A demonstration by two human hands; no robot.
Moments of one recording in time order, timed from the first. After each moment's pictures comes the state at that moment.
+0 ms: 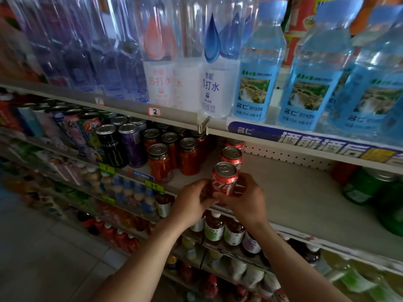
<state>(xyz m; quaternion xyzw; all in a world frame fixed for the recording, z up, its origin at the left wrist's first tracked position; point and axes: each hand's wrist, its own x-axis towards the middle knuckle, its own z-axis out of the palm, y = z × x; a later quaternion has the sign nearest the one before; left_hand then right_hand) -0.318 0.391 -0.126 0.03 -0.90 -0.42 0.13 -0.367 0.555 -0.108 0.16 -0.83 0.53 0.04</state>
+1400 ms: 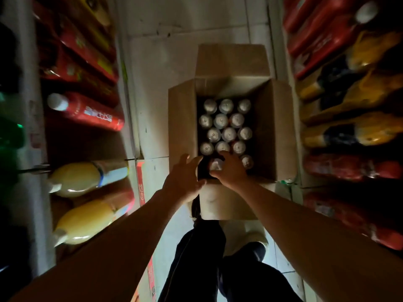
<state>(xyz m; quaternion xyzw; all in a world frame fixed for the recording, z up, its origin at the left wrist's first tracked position) 0.068 0.335 -0.778 0.62 -0.64 -0.43 -0.13 -0.094 0.339 -0.858 0.48 -0.73 -0.02 -0.48</state>
